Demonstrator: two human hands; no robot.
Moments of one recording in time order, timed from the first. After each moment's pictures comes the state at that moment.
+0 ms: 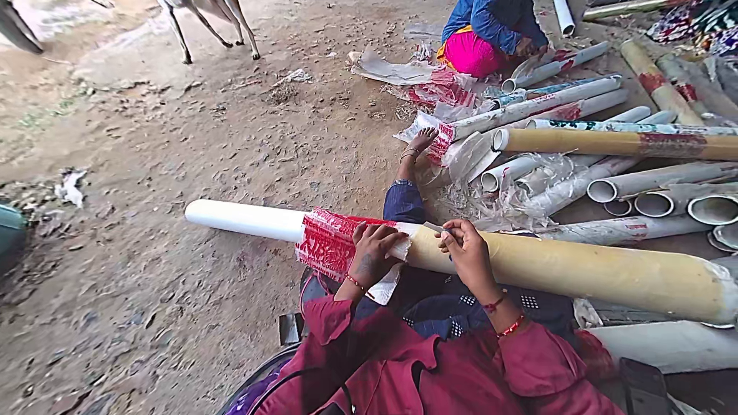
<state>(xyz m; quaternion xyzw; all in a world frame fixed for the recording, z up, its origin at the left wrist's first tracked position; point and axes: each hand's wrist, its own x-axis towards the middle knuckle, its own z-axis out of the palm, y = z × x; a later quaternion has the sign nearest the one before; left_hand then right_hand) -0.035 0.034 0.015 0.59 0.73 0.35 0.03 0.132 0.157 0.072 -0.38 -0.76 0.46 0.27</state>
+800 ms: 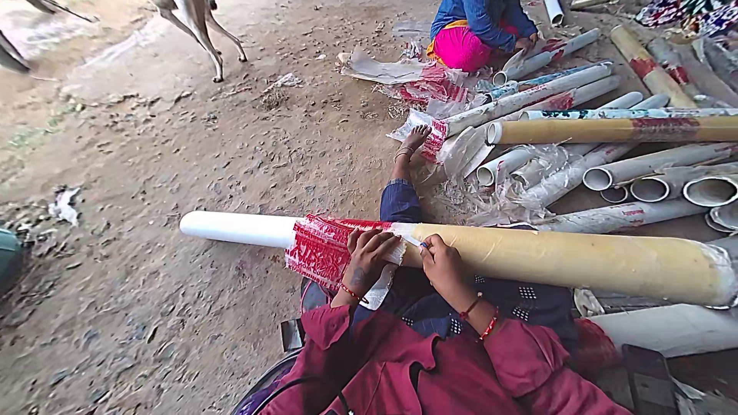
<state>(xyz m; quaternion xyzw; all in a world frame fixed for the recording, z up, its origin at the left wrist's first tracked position) -0.036 0.028 -0.021 0.61 0.68 0.39 -0.11 0.119 0.129 0.073 -0.43 -0.82 0.37 0.04</state>
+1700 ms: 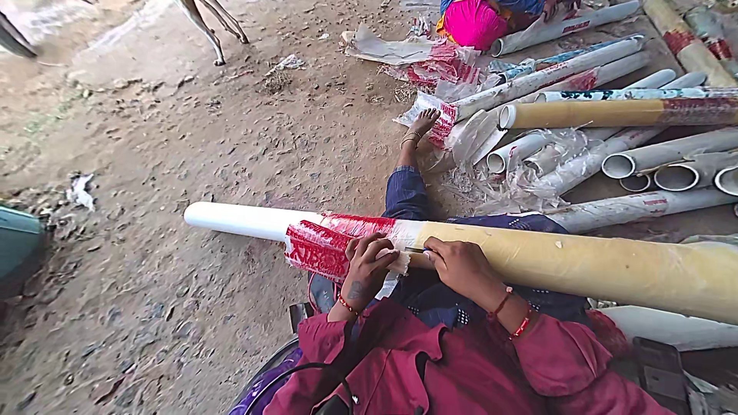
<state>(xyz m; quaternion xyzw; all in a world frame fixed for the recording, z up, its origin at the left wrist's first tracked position) -0.017 -0.004 -0.013 0.61 0.67 0.40 -0.14 0.142 0.137 0.088 -0.25 -0.94 0.22 -0.02</state>
